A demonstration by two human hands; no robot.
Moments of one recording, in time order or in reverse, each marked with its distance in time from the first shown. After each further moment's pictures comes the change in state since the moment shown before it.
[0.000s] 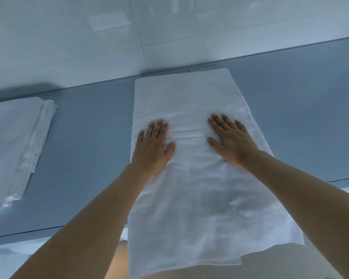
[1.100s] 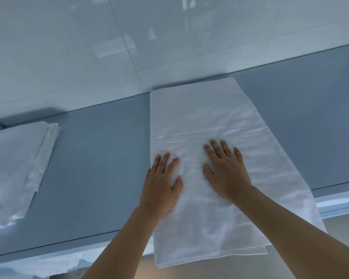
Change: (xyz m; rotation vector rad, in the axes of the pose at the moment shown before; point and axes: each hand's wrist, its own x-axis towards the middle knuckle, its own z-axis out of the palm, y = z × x) left_hand -0.064 0.059 0.006 -0.203 0.083 0.021; right_hand -0.058 -0.027 0.006 0.016 0.077 0.133
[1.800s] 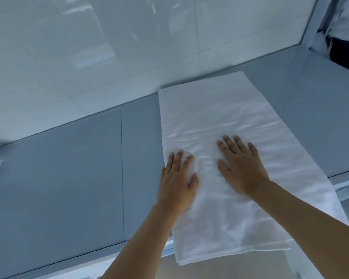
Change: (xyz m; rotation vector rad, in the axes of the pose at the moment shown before) left_hand 0.109 0.273 0.104 0.008 -0.062 0.049; right_hand -0.010 0.302 -0.073 -0.001 0.010 0.075
